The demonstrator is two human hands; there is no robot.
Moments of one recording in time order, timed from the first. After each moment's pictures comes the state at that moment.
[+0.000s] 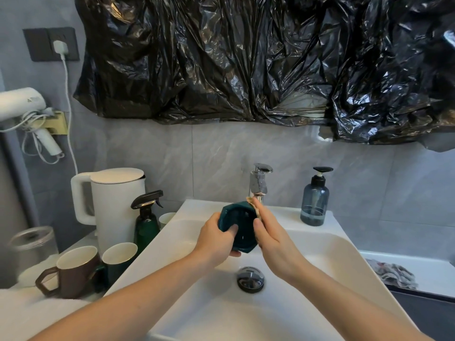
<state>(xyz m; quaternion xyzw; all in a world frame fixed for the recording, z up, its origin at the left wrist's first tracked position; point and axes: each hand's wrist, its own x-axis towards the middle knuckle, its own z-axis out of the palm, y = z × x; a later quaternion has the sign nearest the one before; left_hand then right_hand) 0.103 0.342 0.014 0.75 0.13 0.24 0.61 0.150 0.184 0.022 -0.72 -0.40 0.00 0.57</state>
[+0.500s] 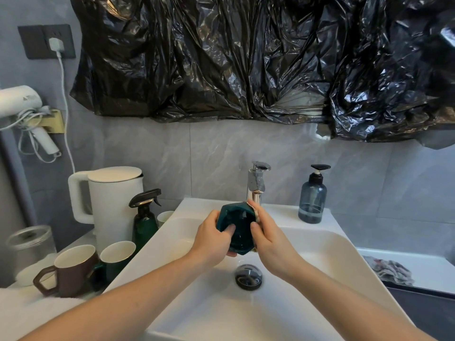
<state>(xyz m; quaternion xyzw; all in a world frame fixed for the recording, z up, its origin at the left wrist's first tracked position) 0.099 0.345 0.011 0.76 0.11 0.25 0.58 0.153 0.186 0.014 -0.74 -0.39 0.00 0.55</state>
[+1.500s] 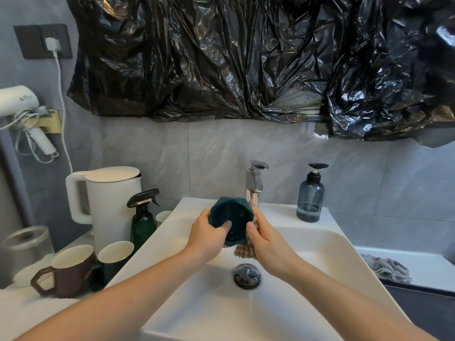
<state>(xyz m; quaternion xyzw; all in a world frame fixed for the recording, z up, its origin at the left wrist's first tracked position) 0.104 0.350 0.013 0.73 0.14 0.27 0.61 0.143 0.183 0.022 -0.73 -0.40 0.04 0.54</state>
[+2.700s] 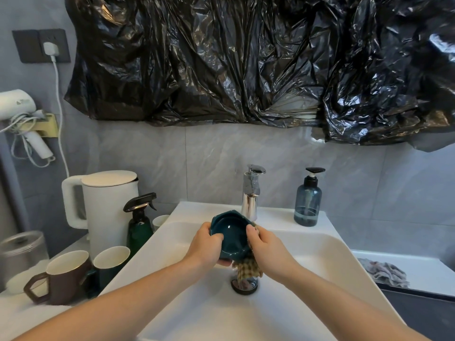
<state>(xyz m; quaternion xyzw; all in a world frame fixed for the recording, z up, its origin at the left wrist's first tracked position) 0.100 0.345 0.006 0.73 0.18 0.18 0.64 0.148 0.185 0.017 -0.78 -0.28 0.07 0.55</state>
